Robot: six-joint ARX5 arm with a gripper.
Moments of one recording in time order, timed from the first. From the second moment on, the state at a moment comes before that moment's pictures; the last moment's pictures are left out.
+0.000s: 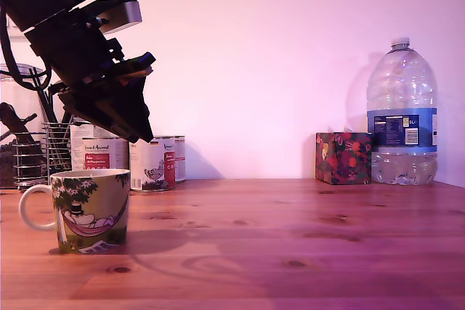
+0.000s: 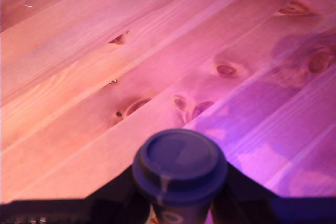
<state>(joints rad) -0.44 1.51 1.01 -0.33 0.15 0.11</state>
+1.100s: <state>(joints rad) -0.40 1.36 1.01 -0.50 0.15 0.11</state>
